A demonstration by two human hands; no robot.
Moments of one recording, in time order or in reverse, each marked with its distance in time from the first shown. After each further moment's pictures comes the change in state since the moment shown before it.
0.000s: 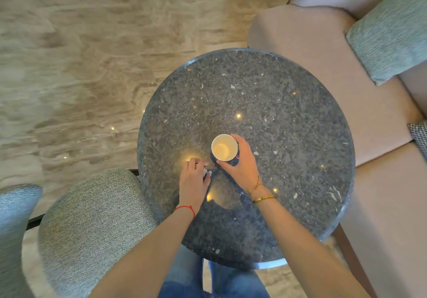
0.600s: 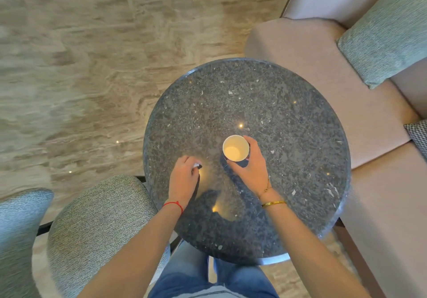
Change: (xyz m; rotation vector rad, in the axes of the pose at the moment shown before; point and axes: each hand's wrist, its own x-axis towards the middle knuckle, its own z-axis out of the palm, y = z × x) left_hand -0.002 -0.008 -0.042 -0.187 0.047 -0.001; right_hand -0.026 -0.010 -0.029 0.070 0.083 0.061
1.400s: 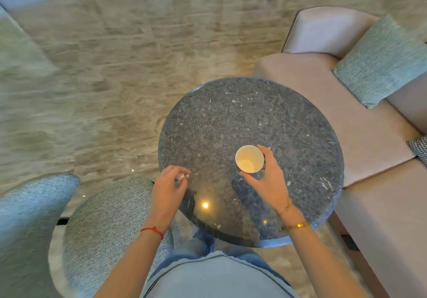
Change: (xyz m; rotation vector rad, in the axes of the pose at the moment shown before) left_hand -0.138 0.024 -0.065 -0.016 0.231 0.063; right_hand -0.118 -0.026 -0.062 -0.040 0.051 -0.173
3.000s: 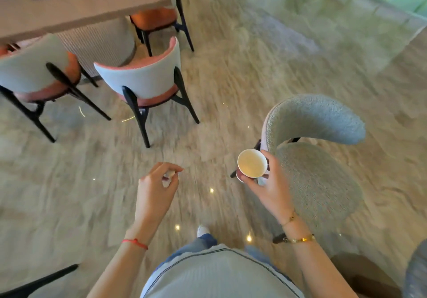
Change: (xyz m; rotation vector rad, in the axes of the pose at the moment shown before) left_hand -0.658 -0.066 -0.204 0.116 1.215 -1.022; right_hand -0.438 -0.259 0.282 0.229 -1.238 -0.822
